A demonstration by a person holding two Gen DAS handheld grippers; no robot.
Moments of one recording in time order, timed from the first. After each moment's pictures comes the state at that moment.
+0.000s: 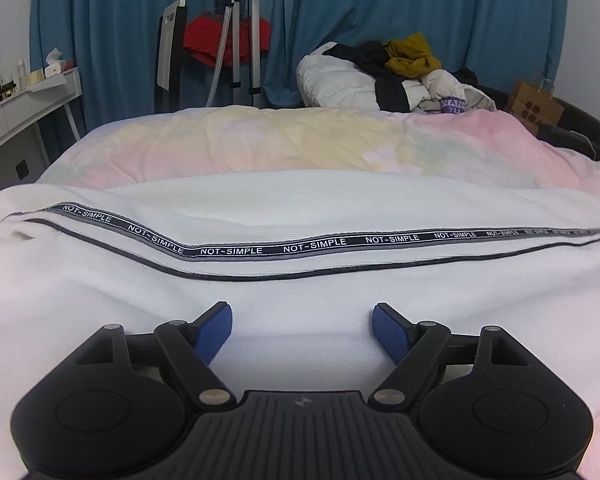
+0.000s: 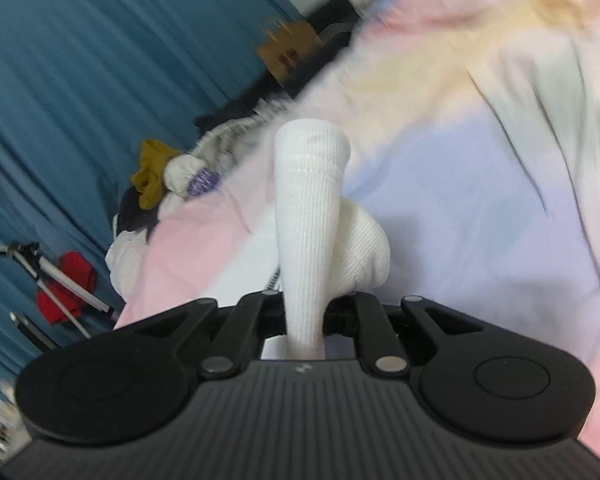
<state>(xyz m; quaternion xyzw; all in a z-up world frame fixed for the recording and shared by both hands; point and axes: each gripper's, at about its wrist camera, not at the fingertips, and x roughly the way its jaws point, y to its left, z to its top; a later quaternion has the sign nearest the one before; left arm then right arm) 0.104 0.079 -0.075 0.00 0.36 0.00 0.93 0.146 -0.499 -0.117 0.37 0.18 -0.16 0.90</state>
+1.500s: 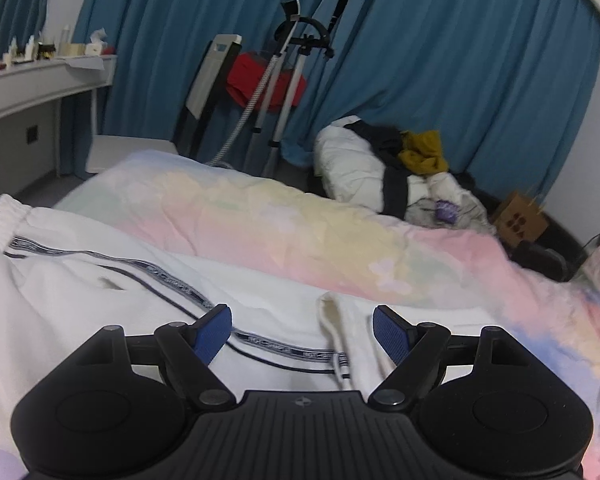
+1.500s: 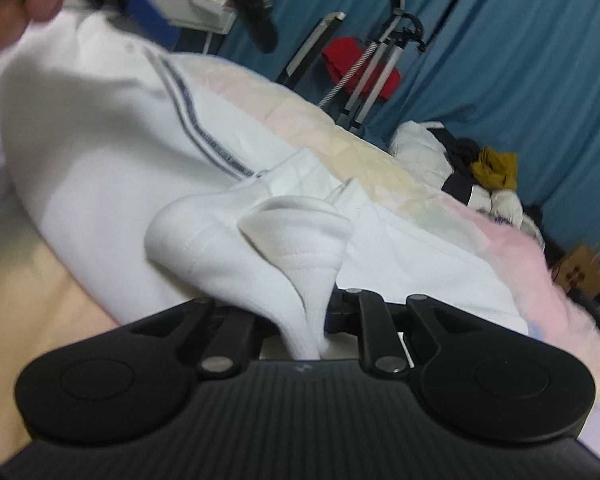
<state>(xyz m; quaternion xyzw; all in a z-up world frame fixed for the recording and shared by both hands) 0.069 0.159 0.012 -0.15 0.28 -0.01 0.95 0.063 -0.064 -0.135 -0.25 0.22 0.17 0.93</state>
